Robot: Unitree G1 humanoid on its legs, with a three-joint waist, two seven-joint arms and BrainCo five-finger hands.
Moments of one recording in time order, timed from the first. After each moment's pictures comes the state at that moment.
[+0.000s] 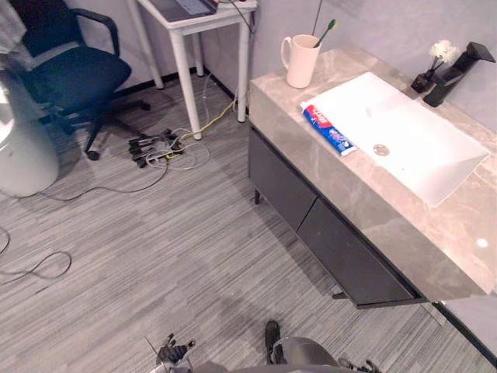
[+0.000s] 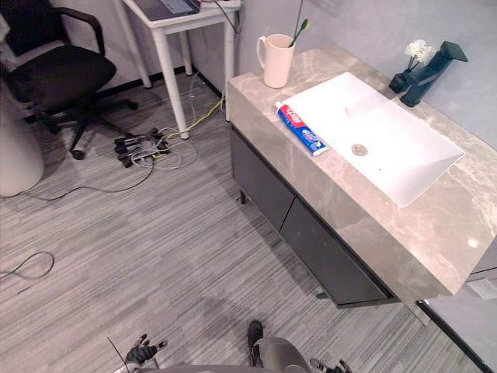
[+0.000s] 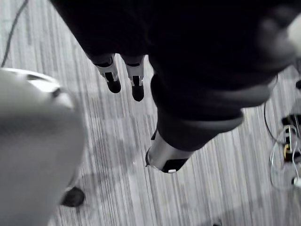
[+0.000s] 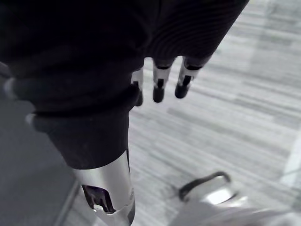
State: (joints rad) left arm 0.11 -0.05 0.48 0.97 -0.04 -0.08 -0.03; right arm 0.12 -0.04 -0.40 1.02 0.08 -0.06 -0.02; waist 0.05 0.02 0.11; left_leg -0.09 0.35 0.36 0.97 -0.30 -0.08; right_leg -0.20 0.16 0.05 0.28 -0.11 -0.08
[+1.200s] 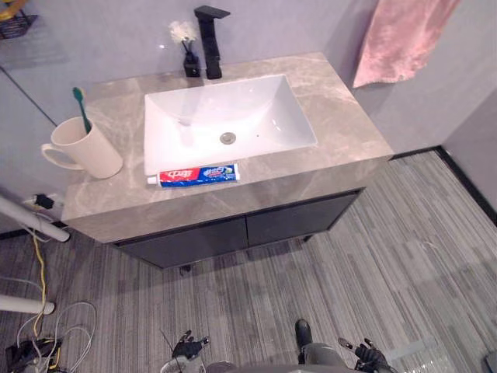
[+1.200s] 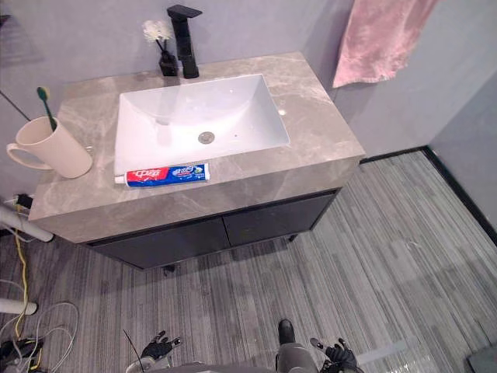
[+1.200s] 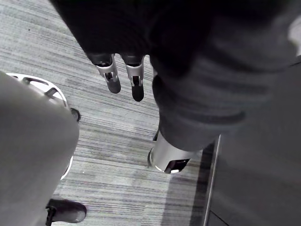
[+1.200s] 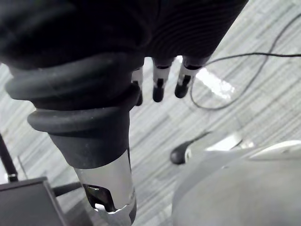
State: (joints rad) left arm 0.06 -0.01 0.40 1.09 -0.09 -0.08 -0.02; right arm 0.07 -0.08 -0.43 1.12 0.10 -0.08 -0.02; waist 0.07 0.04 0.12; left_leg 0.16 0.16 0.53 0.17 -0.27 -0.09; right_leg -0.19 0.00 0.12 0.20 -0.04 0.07
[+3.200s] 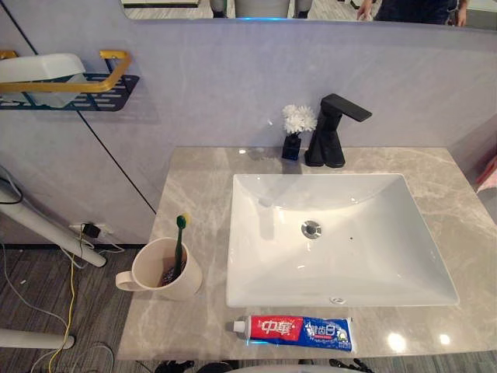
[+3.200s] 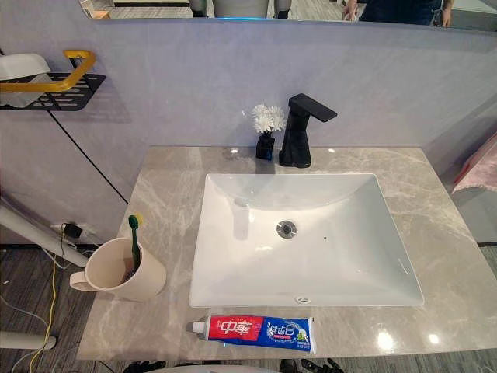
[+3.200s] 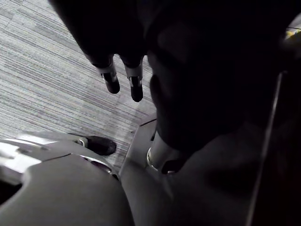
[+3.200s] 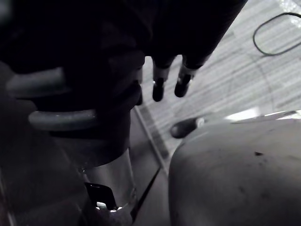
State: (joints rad) left arm 0.12 0.08 0.34 1.15 -0.08 -0.08 -0.04; right arm 0.10 -0.07 -0.34 1.20 0.13 -0.08 0.03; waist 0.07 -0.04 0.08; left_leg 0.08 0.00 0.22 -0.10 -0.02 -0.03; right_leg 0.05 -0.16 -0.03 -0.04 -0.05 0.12
